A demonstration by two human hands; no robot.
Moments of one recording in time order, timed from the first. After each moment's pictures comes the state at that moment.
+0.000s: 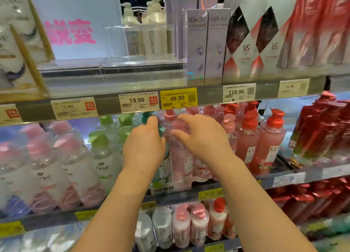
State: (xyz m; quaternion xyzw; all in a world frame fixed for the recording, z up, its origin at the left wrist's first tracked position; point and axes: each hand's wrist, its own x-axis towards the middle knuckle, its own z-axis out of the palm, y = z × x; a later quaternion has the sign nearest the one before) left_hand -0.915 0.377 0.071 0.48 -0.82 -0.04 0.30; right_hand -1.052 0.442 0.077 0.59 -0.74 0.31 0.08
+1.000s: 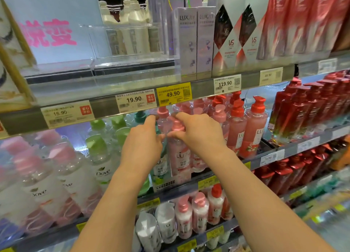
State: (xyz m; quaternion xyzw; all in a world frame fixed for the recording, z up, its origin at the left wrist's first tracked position) left_hand -0.900 0.358 0.066 0.38 -0.87 -0.12 0.29; right_hand -1.041 0.439 0.068 0.54 -0.79 0.25 0.14
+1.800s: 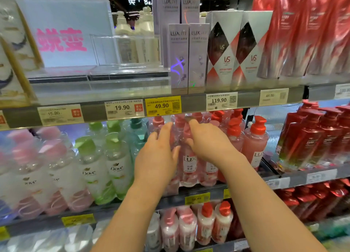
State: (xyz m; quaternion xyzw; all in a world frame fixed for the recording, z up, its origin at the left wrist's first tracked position) left_hand -0.954 0.412 0.049 0.42 -0.84 -0.06 0.34; right_hand -1.104 0.452 0.079 0.60 -0.78 0.15 0.05
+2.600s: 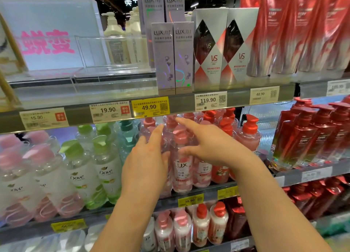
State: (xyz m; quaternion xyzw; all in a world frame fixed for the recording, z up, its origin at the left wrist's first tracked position) left_hand -0.952 0.435 0.062 0.46 -0.83 -0.04 0.31; right_hand -1.124 0.489 0.099 0.66 -0.72 0.22 -0.08
